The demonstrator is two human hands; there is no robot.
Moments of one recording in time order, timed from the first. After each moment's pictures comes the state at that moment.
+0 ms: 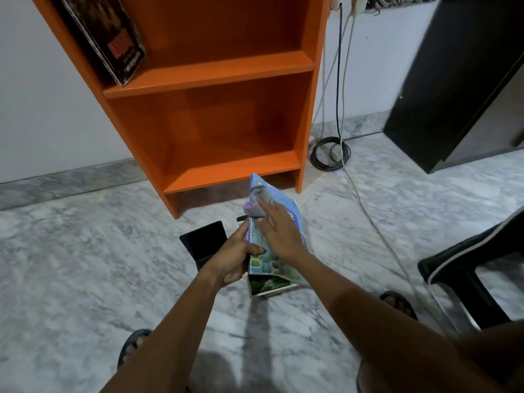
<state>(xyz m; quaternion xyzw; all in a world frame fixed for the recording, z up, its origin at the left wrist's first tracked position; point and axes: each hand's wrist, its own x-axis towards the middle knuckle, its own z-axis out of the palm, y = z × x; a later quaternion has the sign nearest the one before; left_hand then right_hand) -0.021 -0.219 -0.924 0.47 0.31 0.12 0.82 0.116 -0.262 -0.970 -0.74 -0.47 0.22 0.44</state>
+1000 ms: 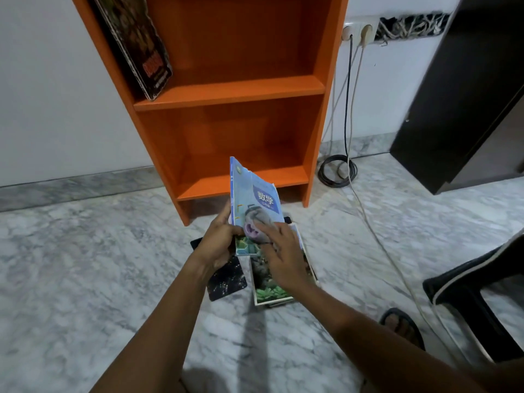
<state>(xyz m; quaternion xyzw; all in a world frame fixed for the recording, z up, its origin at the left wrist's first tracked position) -0.044 -0.187 -0.880 0.50 0.32 0.25 0.76 0.083 -0.289 -0.961 -0.68 -0.52 0.13 0.50</state>
